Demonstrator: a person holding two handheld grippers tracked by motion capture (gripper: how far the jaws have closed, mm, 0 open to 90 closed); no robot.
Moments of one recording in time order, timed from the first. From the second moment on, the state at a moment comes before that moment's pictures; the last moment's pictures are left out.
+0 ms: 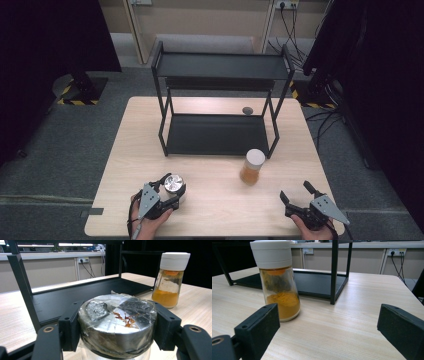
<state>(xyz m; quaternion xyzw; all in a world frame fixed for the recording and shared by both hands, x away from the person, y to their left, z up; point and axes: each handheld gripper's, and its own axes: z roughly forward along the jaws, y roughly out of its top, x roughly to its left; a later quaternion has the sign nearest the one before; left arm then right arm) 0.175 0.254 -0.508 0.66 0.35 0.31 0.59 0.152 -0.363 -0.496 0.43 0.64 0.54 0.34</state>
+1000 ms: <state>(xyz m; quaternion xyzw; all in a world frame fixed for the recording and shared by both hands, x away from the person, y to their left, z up) 0.183 0.248 -0.469 0.63 0.34 0.35 0.60 0.152 -0.364 -0.496 0.43 0.64 0.54 0.34</state>
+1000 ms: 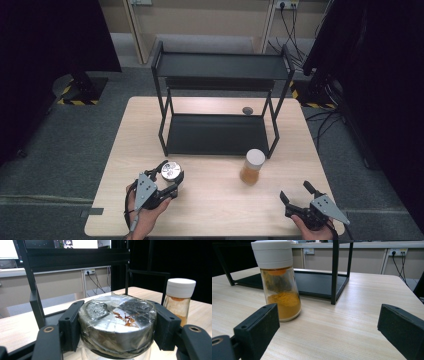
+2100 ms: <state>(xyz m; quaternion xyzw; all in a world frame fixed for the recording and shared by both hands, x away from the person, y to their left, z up) 0.196 0.234 -0.429 0.59 0.34 0.40 0.62 0.152 -0.364 -0.497 0.43 0.64 0.54 0.34</state>
